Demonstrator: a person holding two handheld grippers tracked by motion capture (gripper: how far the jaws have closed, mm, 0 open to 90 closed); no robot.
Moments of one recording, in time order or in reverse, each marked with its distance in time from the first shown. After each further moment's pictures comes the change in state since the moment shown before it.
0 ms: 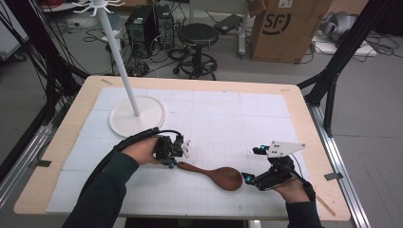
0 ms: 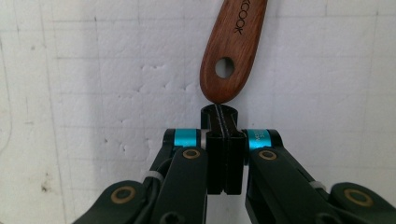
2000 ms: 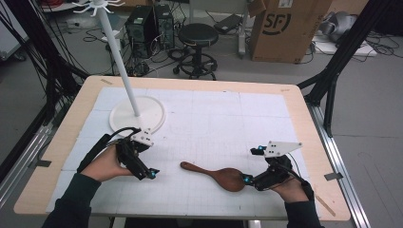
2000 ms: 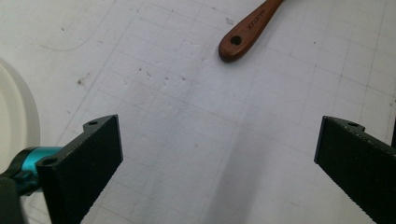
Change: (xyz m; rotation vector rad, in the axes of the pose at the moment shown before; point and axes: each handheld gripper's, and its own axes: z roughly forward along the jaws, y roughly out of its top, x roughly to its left) left arm -0.038 -0.092 -0.051 -0.432 0.109 -0.424; right arm 0.001 0.003 0.005 0.023 0.019 -0.006
